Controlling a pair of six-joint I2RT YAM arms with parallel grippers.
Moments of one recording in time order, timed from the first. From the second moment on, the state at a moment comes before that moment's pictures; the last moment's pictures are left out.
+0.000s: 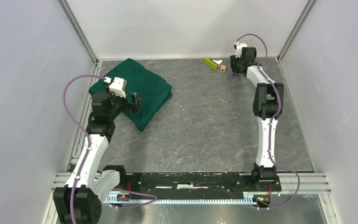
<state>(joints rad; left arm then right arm) -0.01 0.92 0.68 -0.06 0.33 0.06 0.01 2.44 1.99 -0.23 -0.06 -0.13</state>
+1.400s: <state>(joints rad) -0.15 1.32 1.03 -0.49 0.33 0.23 0.01 1.18 0.83 -0.33 -0.54 -0.49</state>
